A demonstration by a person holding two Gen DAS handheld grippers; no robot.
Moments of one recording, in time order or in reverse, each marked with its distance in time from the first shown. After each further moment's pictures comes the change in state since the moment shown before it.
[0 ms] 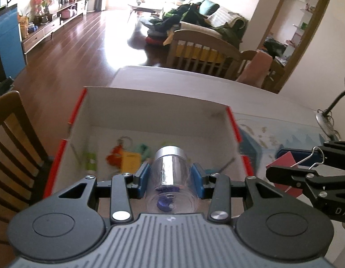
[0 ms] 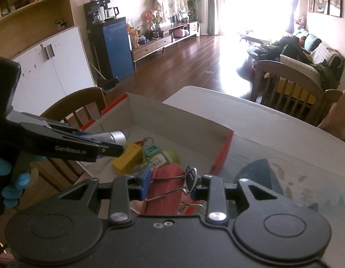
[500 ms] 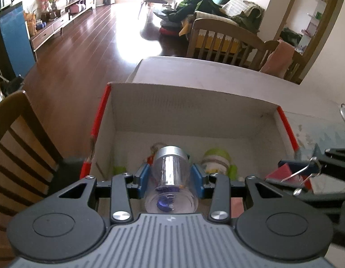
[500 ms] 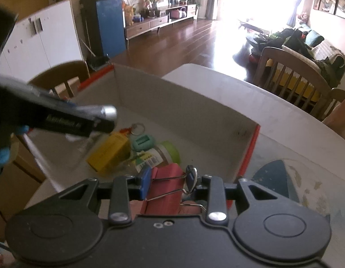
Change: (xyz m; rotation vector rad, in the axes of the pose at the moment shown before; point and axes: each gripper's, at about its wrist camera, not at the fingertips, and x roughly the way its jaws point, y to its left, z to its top) left arm 0.060 0.041 0.018 0.029 0.058 0.083; right arm 0.098 0.019 -0.001 -0.061 0.107 -0.079
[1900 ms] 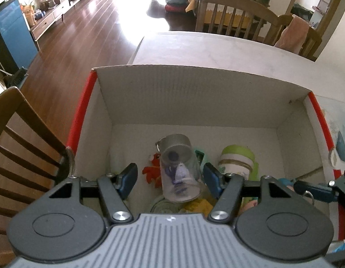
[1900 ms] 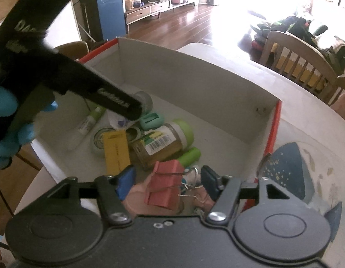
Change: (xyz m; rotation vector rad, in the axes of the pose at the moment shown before) left arm 0.044 -0.001 0.013 0.033 0.141 0.072; right arm 0.014 0.014 -0.011 0.021 0.074 0.011
